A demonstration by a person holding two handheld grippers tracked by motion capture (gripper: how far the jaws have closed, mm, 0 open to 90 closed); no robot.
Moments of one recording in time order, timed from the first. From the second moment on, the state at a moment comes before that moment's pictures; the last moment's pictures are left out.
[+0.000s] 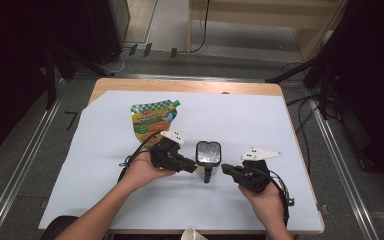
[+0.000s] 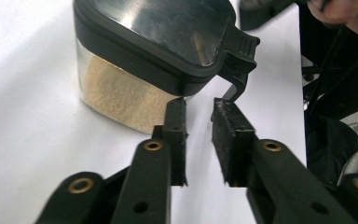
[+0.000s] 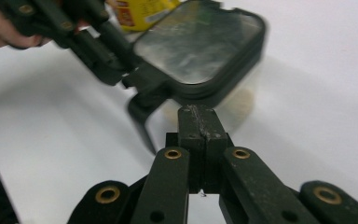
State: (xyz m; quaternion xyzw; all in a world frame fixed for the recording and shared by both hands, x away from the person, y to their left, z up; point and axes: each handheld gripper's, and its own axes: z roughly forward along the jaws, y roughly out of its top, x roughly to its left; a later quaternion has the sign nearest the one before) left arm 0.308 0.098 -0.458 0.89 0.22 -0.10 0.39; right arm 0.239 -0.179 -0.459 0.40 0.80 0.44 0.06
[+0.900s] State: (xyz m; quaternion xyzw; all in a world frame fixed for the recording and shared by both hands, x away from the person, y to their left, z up) left arm 0.315 0.110 -0.458 0.89 0.22 -0.08 0.38; right arm 0.220 -0.125 -0.469 0.35 0.82 0.44 0.05
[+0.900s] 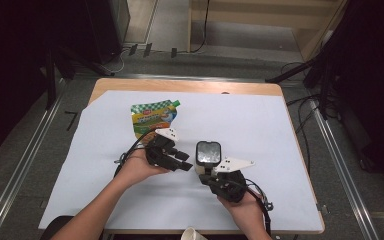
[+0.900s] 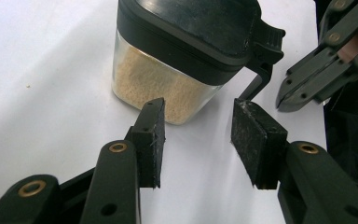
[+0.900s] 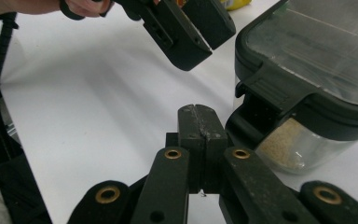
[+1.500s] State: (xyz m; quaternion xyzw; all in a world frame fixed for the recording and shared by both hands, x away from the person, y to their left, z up) left arm 0.316 0.111 -0.461 0.89 0.22 -0.08 0.38; right arm 0.221 -0.119 -0.484 0.36 0.82 0.43 0.06
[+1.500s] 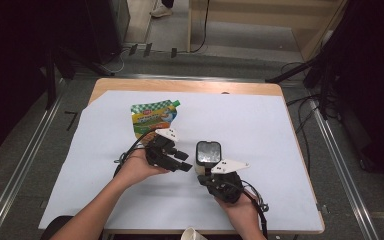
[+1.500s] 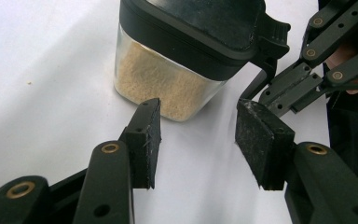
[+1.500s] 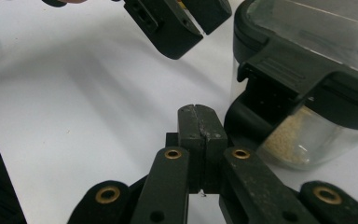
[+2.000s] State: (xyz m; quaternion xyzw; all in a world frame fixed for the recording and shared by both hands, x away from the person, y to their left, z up) left arm 0.314 0.110 -0.459 0.89 0.22 -0.07 0.39; right arm 0.222 -0.115 -0.483 0.36 0.82 0.44 0.07
